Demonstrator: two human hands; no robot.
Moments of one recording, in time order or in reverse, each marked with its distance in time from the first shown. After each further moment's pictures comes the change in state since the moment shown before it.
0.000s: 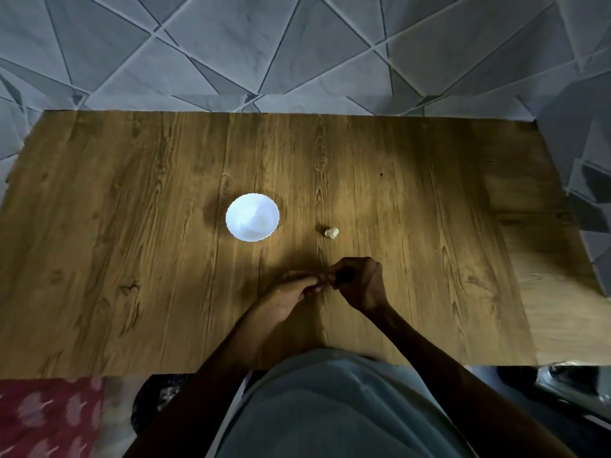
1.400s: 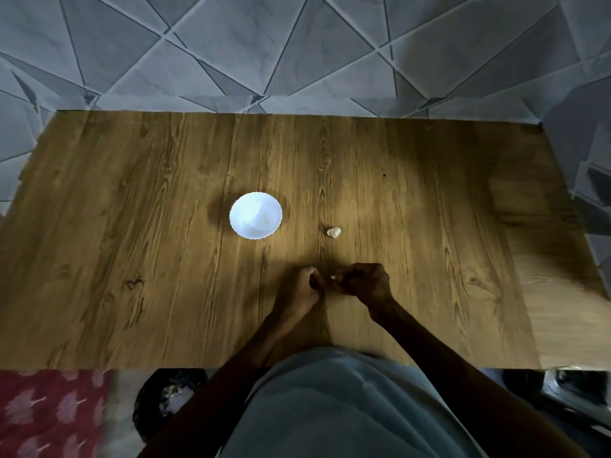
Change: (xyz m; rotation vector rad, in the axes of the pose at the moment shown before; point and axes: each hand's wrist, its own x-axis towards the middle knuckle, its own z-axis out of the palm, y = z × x) left_hand 0.005 -0.020 0.006 0.813 0.192 0.447; right_hand -0.005 -0.003 -0.004 0.493 0.039 0.573
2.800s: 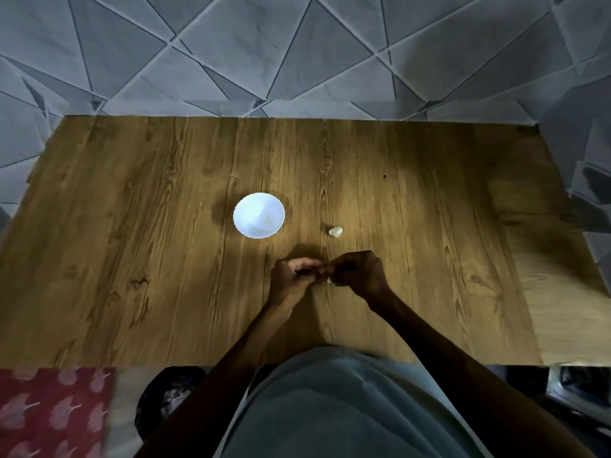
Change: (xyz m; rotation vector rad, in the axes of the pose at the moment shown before) left_hand -0.011 0.018 -0.027 -0.618 0.075 -0.110; right_hand 0.010 -0.007 0.005 -0.287 -0.129 -0.335
